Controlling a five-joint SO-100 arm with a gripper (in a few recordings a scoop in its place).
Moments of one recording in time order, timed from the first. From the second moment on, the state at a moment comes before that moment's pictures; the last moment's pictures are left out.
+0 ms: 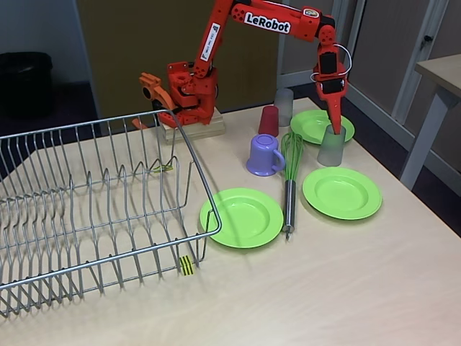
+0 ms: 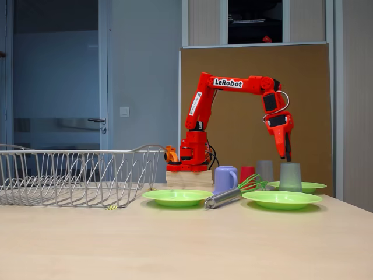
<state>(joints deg) -62.8 72.8 80.8 68.1 78.1</state>
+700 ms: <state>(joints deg) -62.5 68.5 80.9 60.7 78.8</state>
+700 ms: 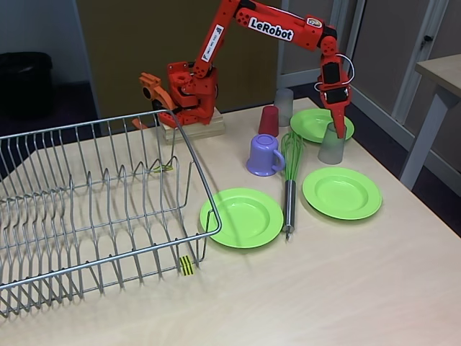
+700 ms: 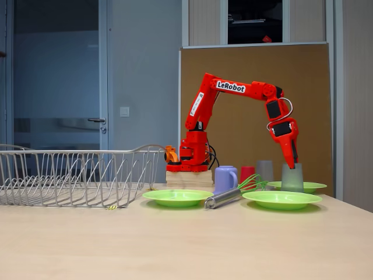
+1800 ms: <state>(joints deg) -5.0 104.8 81.7 84.3 3.2</state>
